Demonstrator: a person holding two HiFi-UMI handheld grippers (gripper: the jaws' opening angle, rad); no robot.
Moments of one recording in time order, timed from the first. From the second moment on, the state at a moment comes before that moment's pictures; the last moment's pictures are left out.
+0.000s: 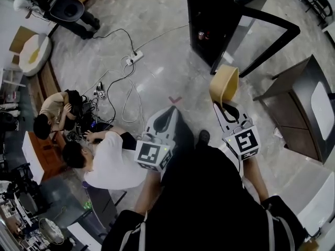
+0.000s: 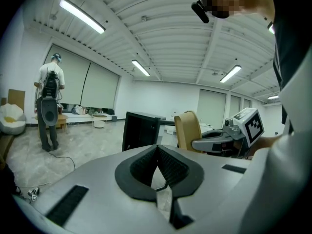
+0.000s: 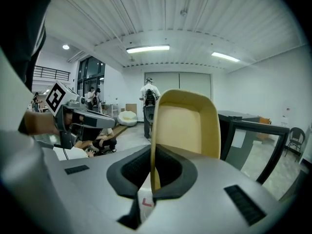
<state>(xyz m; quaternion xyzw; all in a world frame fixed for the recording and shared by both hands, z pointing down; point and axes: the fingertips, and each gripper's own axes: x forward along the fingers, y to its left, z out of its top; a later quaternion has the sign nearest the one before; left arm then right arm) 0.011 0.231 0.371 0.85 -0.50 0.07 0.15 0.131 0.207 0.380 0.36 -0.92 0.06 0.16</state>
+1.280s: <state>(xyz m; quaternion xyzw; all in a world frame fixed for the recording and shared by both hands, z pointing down) -0.144 0.047 0.395 0.87 -0.46 0.08 0.17 -0.033 0.008 0.400 0.38 -0.90 0.06 0.21</state>
